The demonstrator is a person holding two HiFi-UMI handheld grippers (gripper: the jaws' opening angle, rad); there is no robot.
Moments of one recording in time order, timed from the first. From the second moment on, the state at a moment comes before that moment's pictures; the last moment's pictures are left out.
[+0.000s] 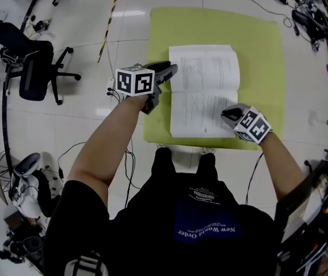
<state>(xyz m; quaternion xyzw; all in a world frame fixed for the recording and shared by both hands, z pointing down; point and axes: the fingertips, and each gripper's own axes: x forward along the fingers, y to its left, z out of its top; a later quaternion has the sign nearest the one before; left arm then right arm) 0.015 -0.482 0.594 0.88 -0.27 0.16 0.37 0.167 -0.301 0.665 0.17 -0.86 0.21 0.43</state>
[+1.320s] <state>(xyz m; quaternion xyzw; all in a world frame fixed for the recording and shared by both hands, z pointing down) -0.027 -0.240 0.641 0.88 0.18 0.44 0.04 0.244 -0.179 0.608 0.03 -0.83 0.21 0.52</state>
